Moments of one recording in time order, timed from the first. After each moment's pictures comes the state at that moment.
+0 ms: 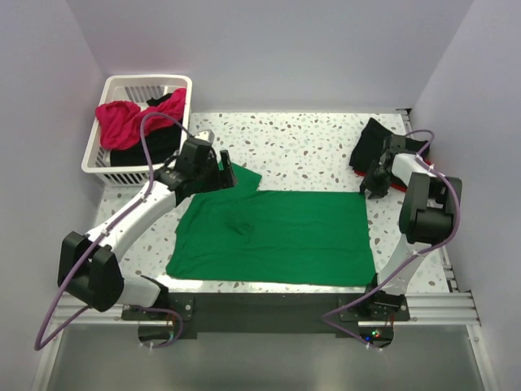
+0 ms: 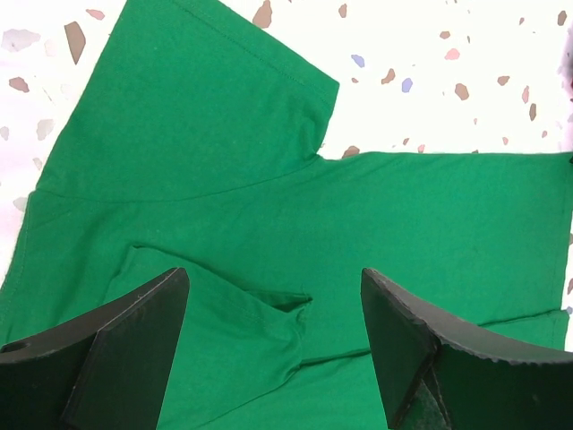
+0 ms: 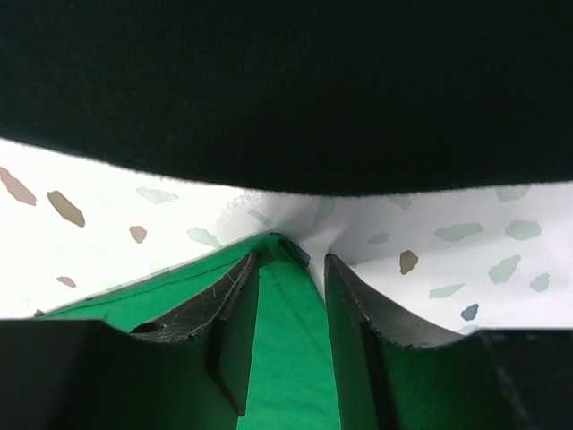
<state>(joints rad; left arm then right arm) -0.45 1.37 1.07 -0.47 -0.03 -0.57 -0.17 1.88 1.24 -0.61 -0.04 0.39</state>
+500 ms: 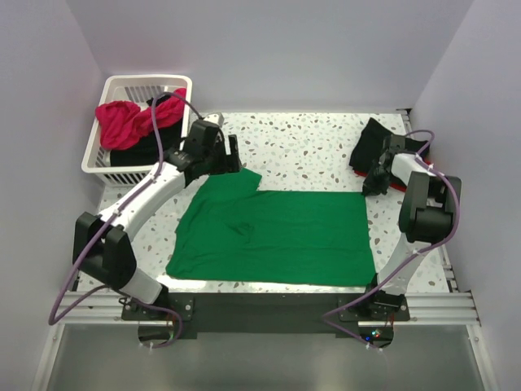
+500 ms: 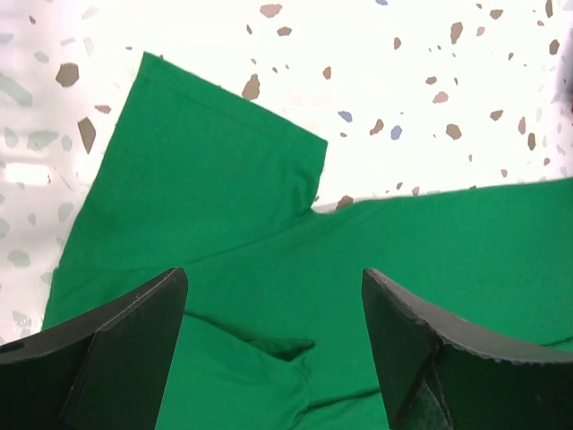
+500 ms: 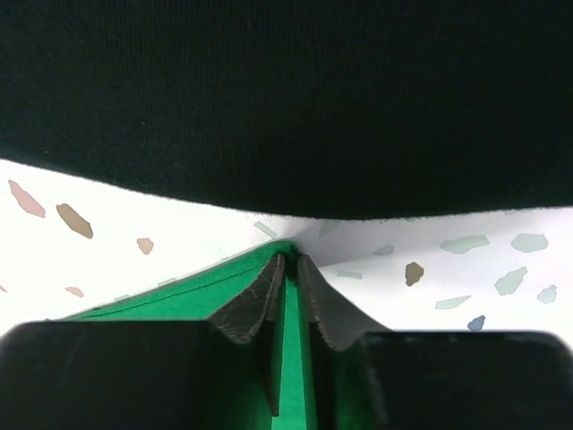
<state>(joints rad) -0.45 1.50 1.26 -0.50 -0.05 -0.49 -0.16 1.90 1.25 -0.59 -0.04 0.40</state>
